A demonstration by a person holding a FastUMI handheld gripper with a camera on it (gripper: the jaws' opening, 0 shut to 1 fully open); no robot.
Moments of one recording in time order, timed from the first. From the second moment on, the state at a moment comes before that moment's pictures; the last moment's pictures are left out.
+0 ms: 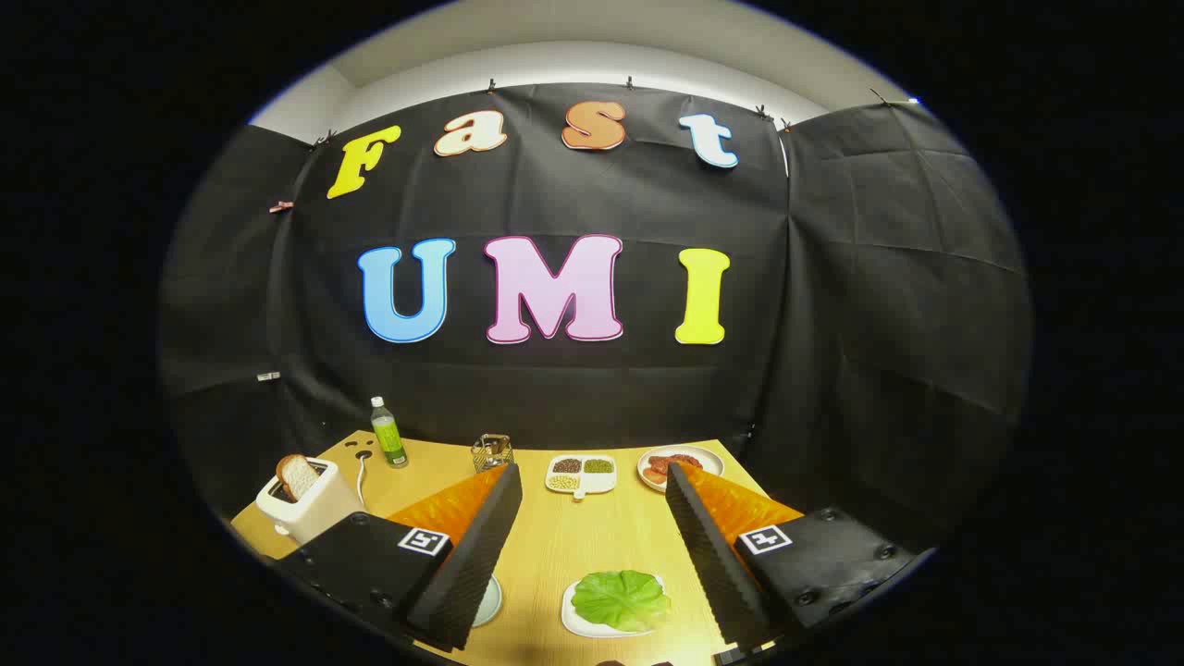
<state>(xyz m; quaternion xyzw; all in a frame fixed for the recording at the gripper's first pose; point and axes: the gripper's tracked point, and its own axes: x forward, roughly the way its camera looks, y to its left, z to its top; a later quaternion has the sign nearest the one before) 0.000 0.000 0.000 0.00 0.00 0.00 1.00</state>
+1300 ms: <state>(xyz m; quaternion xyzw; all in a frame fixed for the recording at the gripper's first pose) 0.034 -0.018 -0.089 -0.02 0.10 0.03 0.99</state>
